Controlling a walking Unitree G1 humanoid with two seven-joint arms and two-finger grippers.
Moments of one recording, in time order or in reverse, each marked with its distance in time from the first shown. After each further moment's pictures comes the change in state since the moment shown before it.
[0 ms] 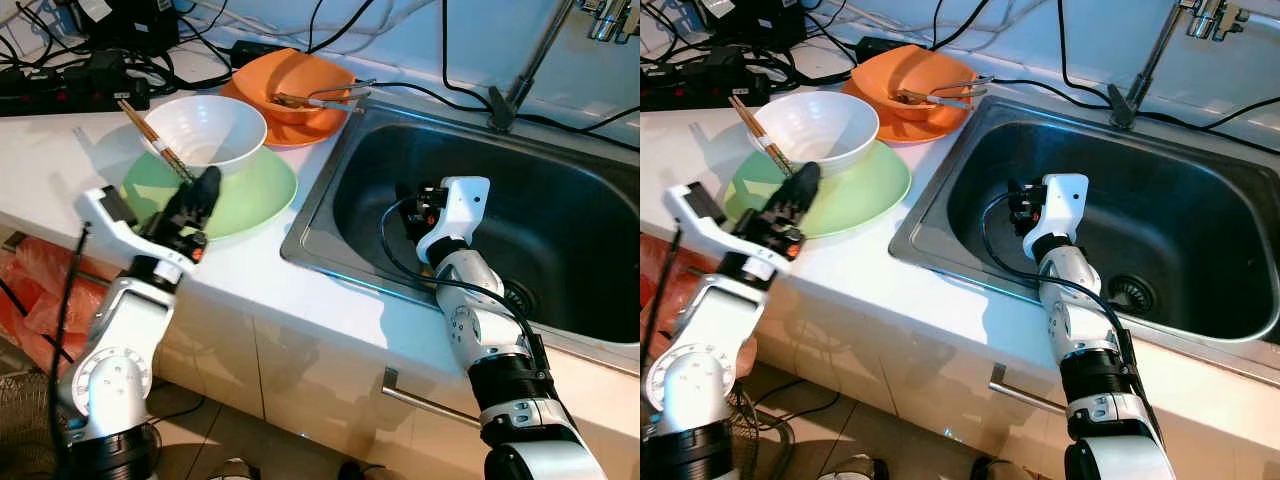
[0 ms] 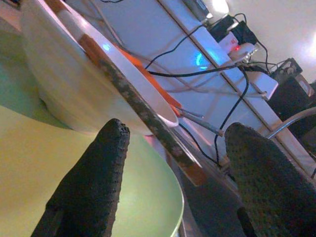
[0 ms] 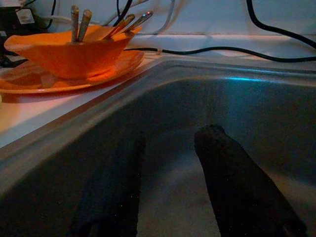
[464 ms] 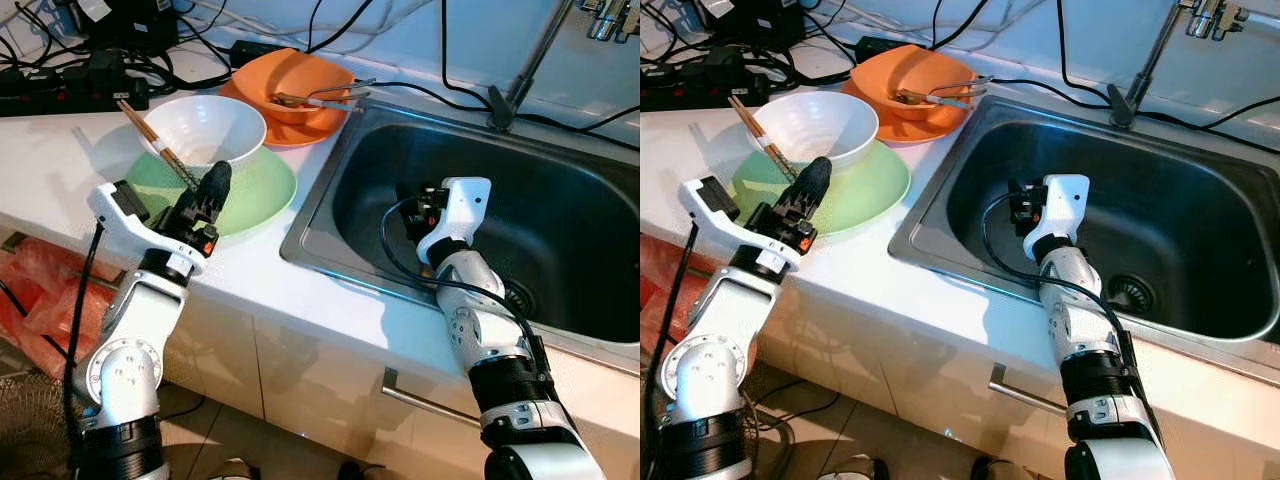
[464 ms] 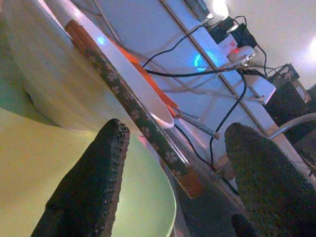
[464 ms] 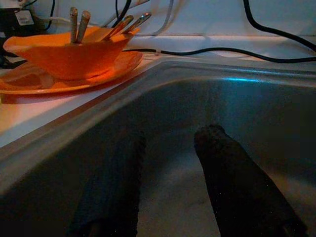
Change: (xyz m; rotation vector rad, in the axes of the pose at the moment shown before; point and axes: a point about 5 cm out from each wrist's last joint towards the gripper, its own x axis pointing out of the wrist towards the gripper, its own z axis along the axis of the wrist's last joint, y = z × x) left arm 0.009 -0.003 -0.004 -0.047 -0.006 0.006; right arm -0.002 -0.001 0.000 0.000 -0.005 -0.005
